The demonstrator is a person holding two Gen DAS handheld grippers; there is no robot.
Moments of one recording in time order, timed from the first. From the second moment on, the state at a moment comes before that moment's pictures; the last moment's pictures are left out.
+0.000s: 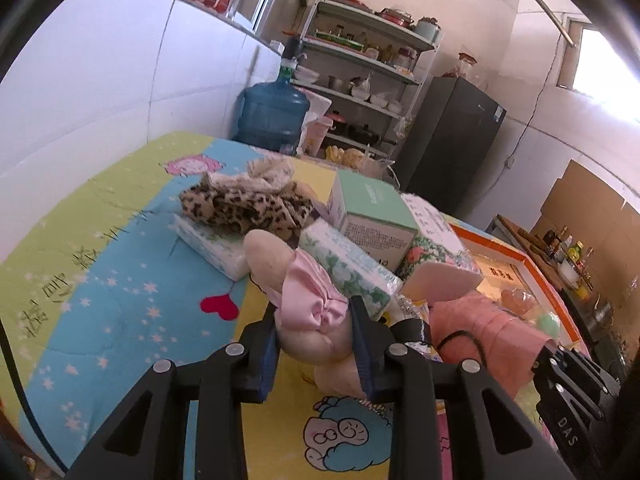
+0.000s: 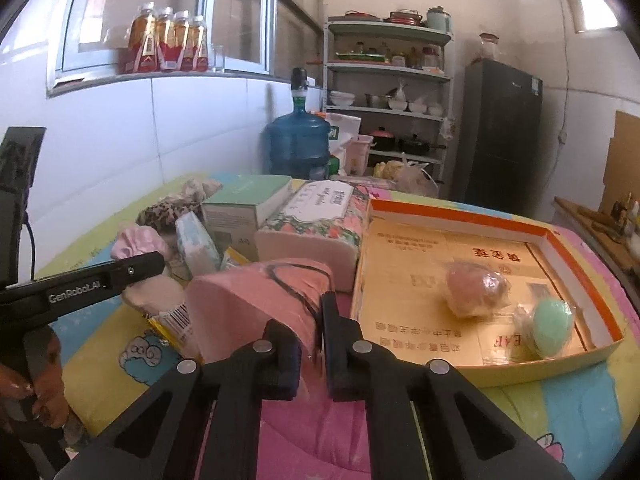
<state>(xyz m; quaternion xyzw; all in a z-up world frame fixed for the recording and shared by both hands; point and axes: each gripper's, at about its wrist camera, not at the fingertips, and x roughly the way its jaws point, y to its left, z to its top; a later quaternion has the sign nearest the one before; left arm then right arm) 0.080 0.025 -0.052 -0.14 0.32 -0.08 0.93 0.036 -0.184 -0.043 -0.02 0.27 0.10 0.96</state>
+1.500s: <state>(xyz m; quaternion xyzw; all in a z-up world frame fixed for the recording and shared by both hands) 0.060 -0.154 0.023 -0.07 0.26 -0.26 0.93 -0.048 -0.364 0.024 0.07 0.13 -0.06 0.99</state>
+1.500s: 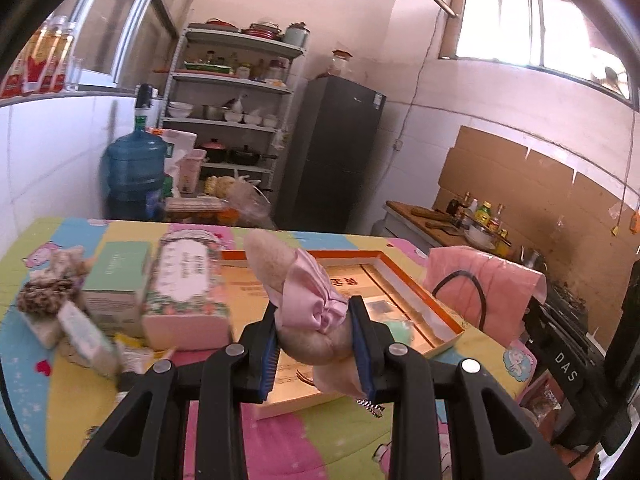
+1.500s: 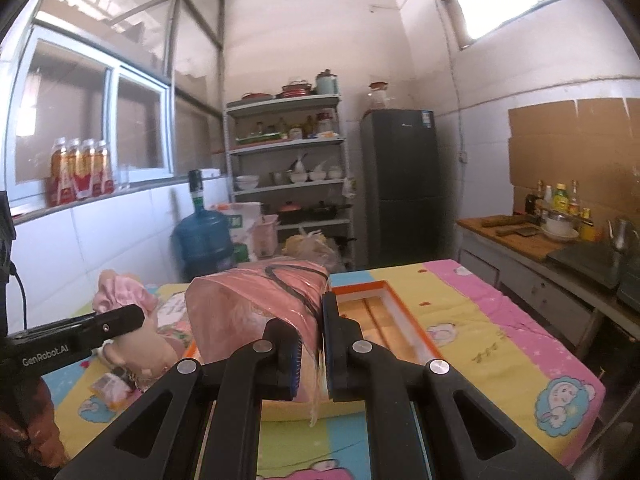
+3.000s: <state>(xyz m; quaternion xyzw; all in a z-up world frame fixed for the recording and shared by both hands) 0.150 -0.208 -0.058 -0.08 0.37 -0.21 0.90 0.070 -0.419 -0.029 0.13 0.22 -0.04 0.97</state>
